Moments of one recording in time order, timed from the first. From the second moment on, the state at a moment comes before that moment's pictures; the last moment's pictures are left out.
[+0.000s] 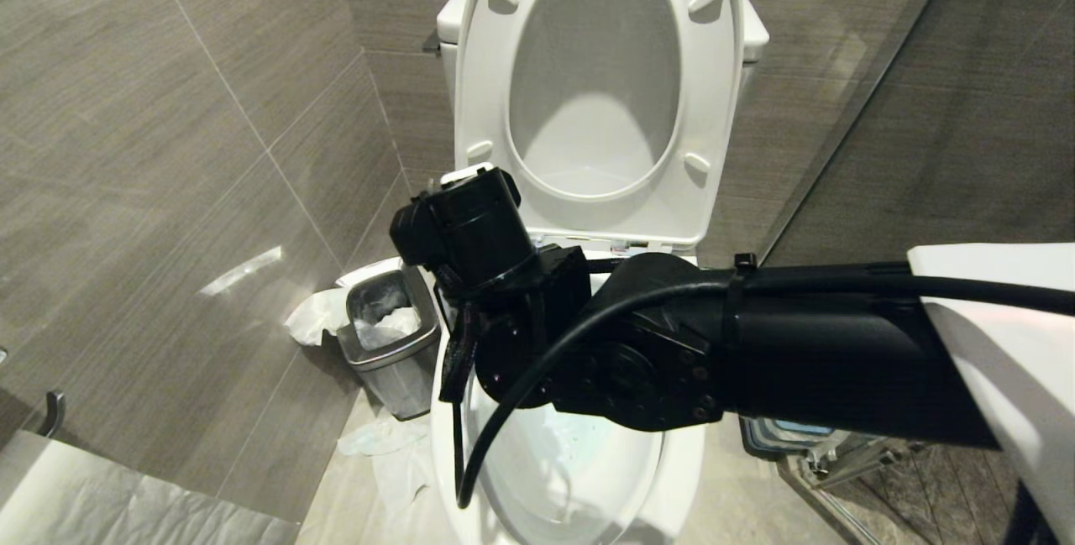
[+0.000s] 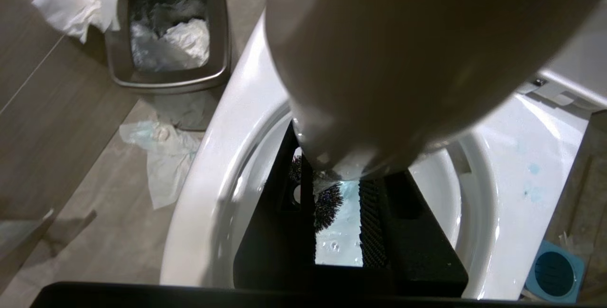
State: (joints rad) left arm -0.01 0.00 0.00 0.01 -0.01 0.01; right arm 1.02 2.22 -1.89 0.10 -0.77 0.15
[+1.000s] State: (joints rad) left arm -0.01 0.00 0.00 0.01 -0.01 0.01; right arm 1.09 1.92 -1.46 0.15 -0.76 0.32
